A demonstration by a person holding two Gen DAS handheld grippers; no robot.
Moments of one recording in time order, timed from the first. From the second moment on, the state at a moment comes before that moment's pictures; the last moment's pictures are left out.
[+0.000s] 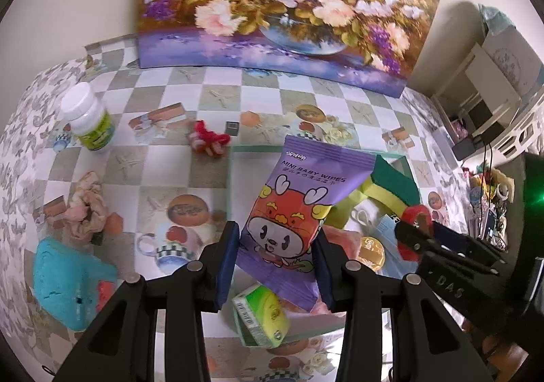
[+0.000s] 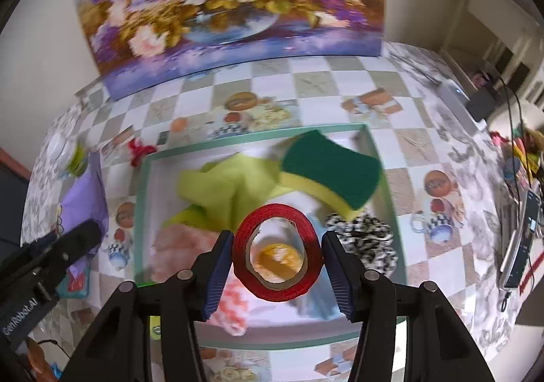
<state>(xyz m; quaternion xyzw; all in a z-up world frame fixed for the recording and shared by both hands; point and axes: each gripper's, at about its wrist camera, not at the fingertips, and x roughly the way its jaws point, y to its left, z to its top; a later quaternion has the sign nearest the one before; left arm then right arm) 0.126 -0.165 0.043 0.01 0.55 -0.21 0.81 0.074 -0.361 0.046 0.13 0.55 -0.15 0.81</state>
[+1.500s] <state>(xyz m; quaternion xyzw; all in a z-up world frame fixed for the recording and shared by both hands) 0.171 -0.178 -0.016 0.01 0.59 -0.15 0.79 0.111 -0.368 0.004 0.10 0.59 -0.15 0.78</state>
